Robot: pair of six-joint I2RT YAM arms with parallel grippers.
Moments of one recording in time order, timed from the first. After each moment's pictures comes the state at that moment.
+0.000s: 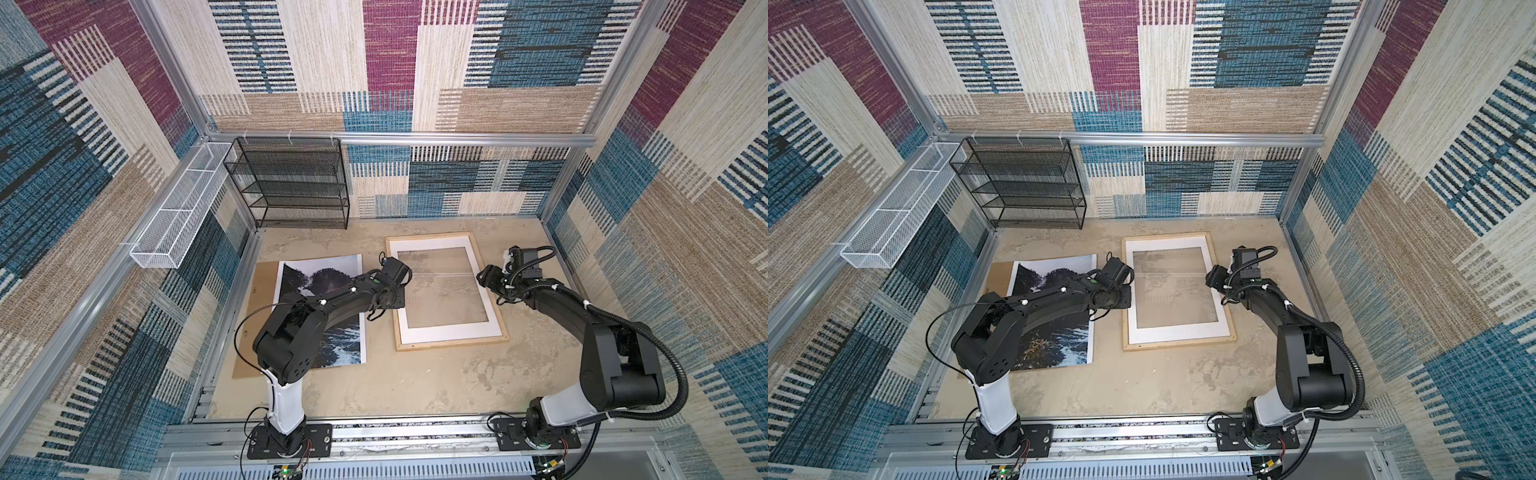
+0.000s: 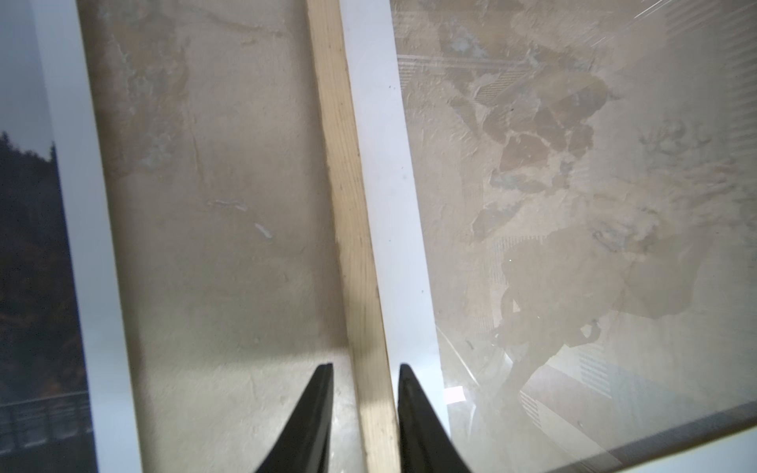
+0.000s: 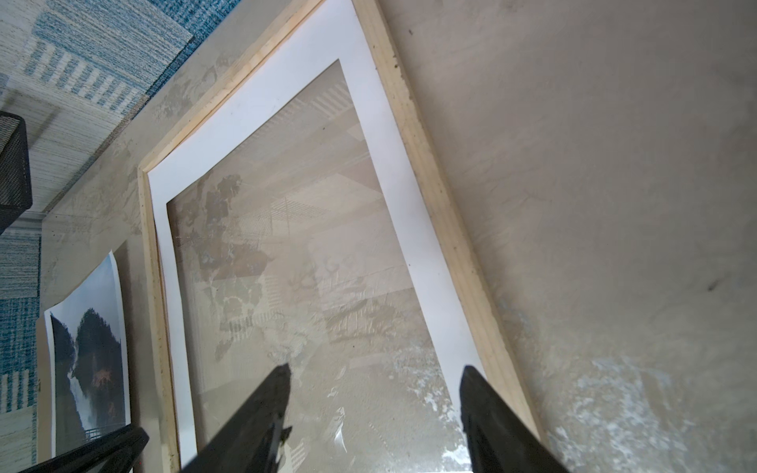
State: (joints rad) left arm -0.67 1.90 1.29 -0.44 -0.15 -0.57; right arm 0.04 1.52 0.90 -0.23 -0.22 0.53
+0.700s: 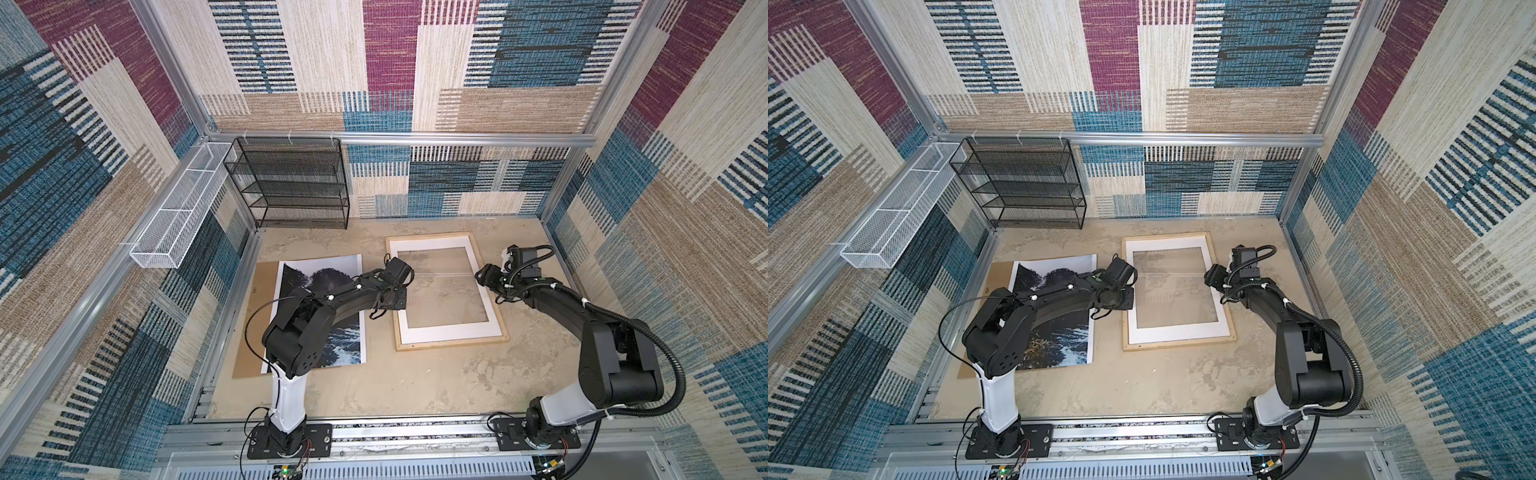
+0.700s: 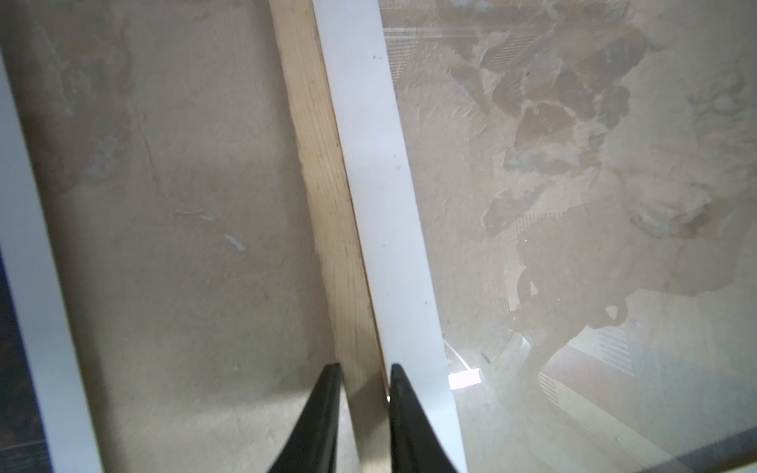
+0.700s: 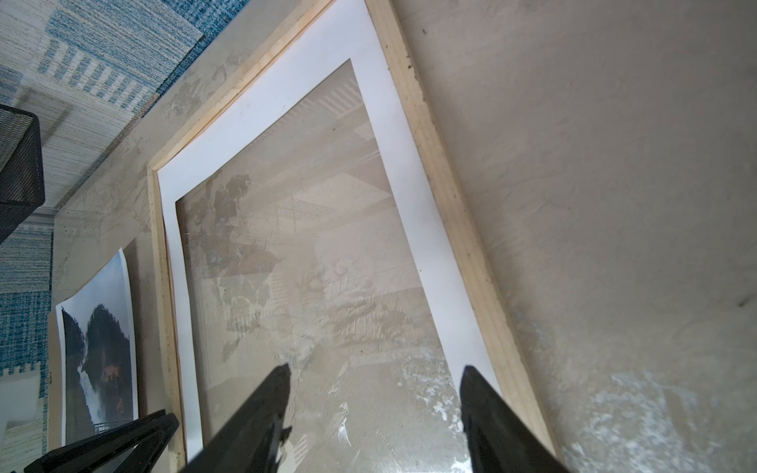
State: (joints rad) left arm -0.67 1.96 1.32 -0.46 -0.13 -0.52; right arm 0.04 1.53 0.91 -0.21 -0.24 0.53
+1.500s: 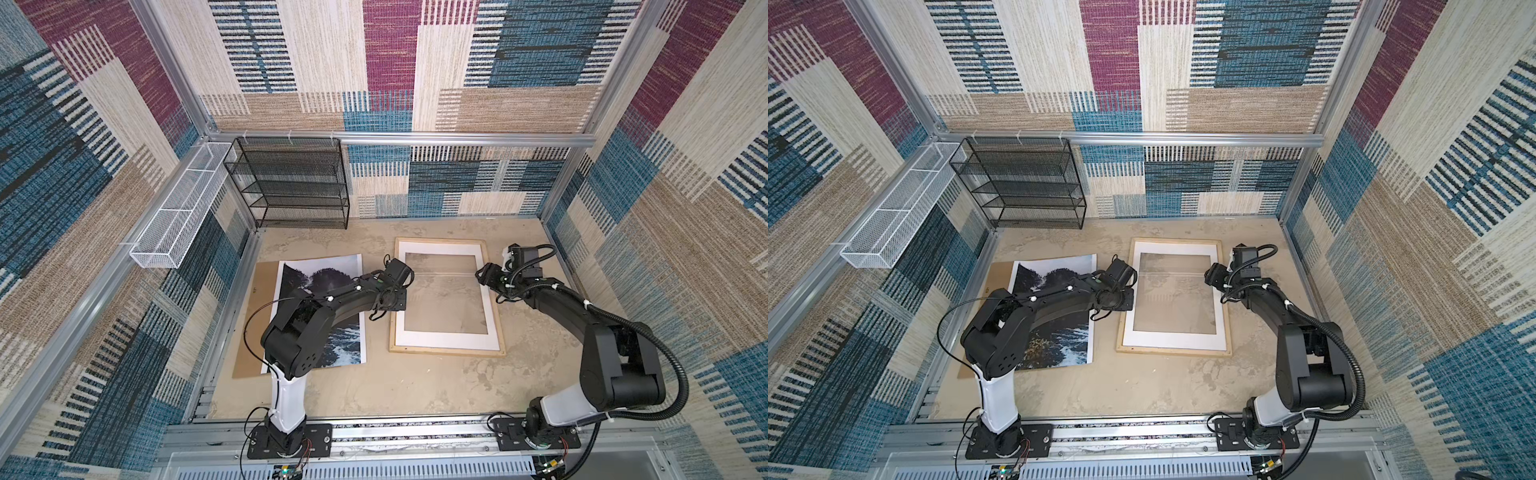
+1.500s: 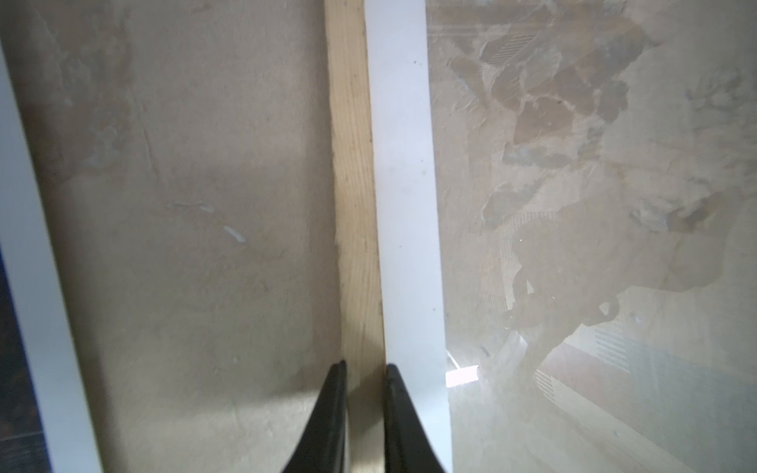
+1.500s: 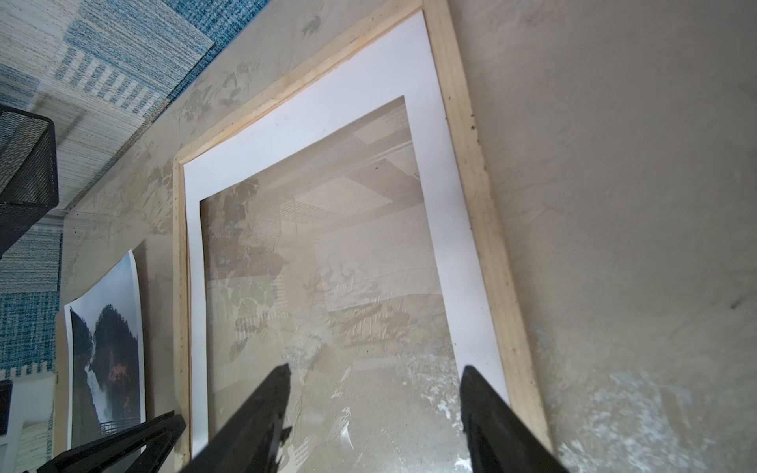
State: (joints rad) left arm -0.68 1.94 1.29 -0.44 -0.13 -0.55; right arm 0.04 1.51 0.91 -0.21 -0.24 0.53
